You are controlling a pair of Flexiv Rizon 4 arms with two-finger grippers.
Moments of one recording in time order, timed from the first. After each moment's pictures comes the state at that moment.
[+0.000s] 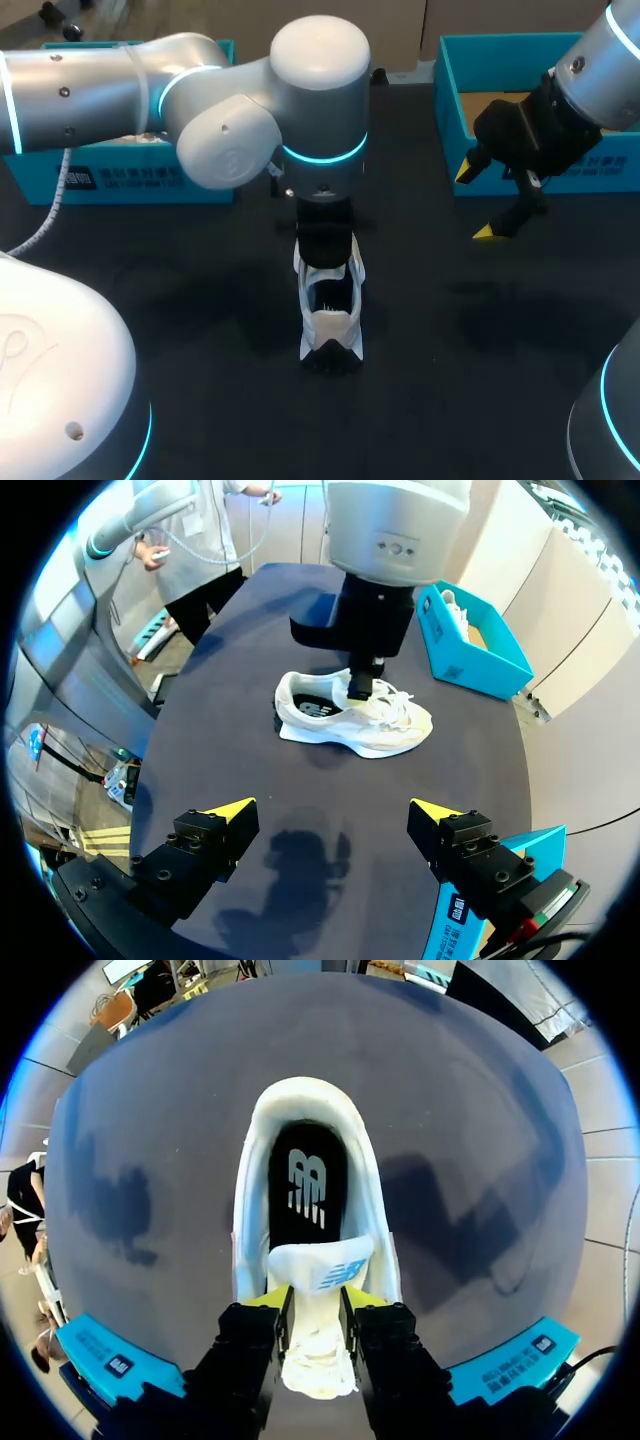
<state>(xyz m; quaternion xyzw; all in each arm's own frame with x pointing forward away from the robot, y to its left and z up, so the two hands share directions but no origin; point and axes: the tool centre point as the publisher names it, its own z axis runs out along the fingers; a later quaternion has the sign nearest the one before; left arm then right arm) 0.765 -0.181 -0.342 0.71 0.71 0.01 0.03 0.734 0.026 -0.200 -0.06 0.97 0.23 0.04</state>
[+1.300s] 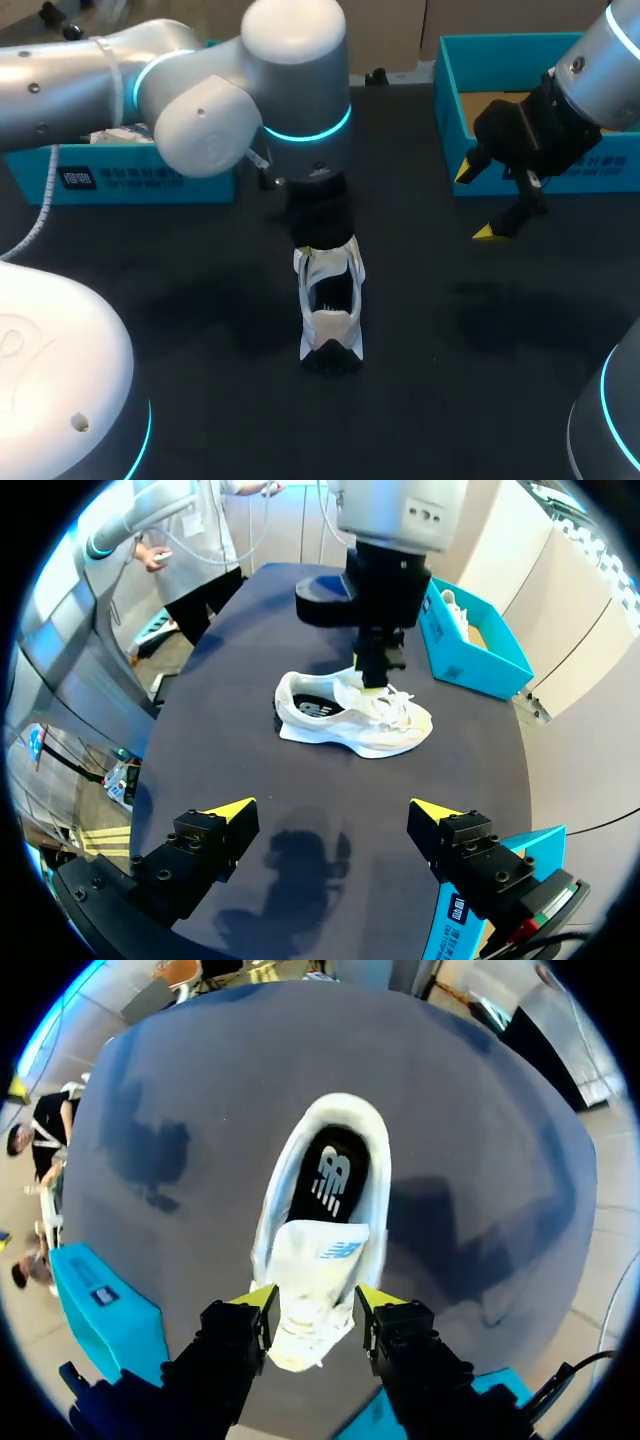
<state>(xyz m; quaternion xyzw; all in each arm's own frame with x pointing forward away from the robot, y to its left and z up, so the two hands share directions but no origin) 0.772 -0.168 -0.305 0.59 0.80 -0.01 0.05 0.734 0.026 -0.200 -0.06 0.97 0.23 0.04</state>
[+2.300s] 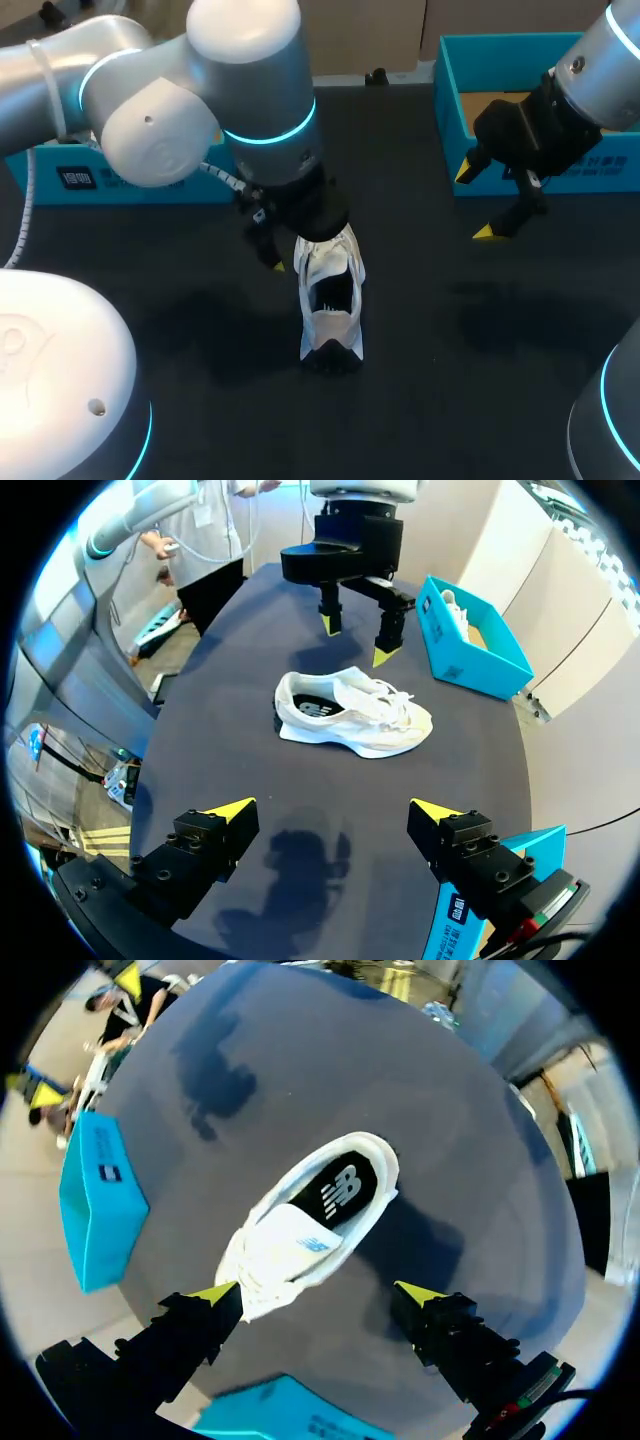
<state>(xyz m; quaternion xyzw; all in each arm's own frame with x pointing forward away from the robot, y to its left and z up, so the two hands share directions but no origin) 0.747 -0.135 -0.274 0.35 0.93 -0.02 0.08 0.734 0.026 -0.200 -0.06 0.97 0.23 0.04</state>
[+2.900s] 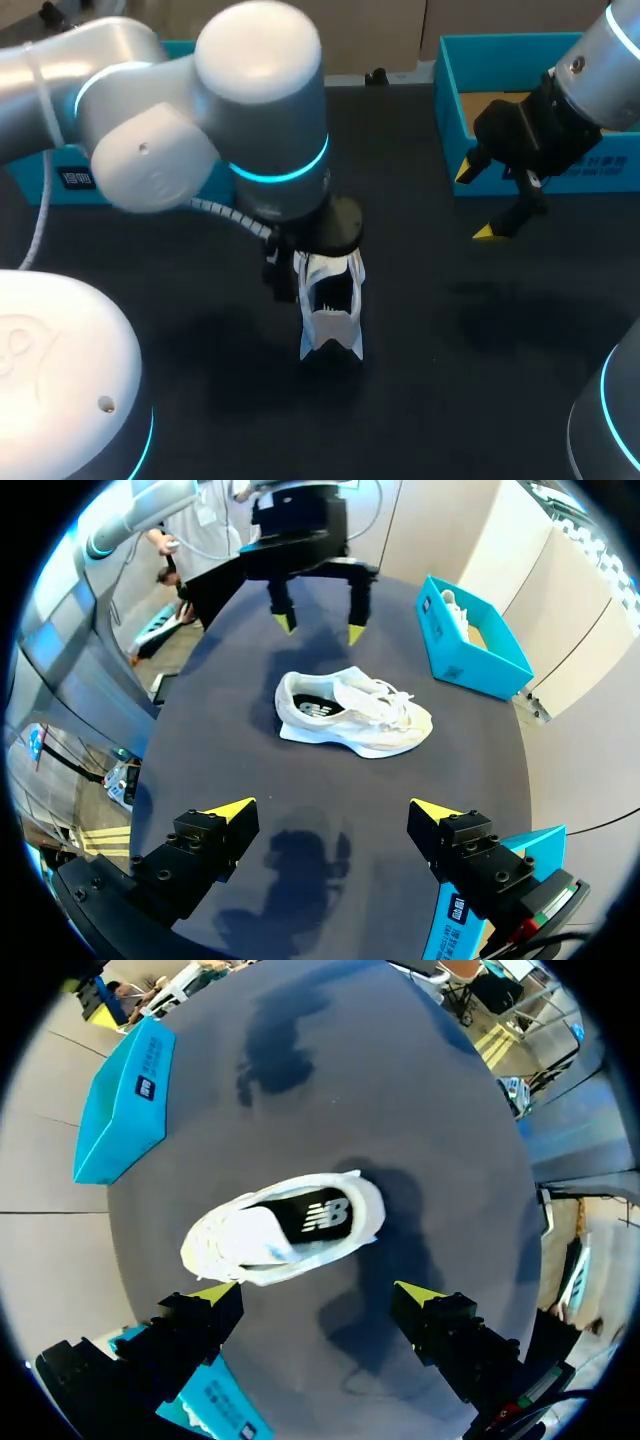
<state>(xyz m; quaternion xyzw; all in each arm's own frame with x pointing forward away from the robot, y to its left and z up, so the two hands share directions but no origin) 0.687 -0.134 -0.267 0.12 0.99 -0.02 0.08 0.734 0.026 -0.200 -0.06 0.97 0.23 0.04</state>
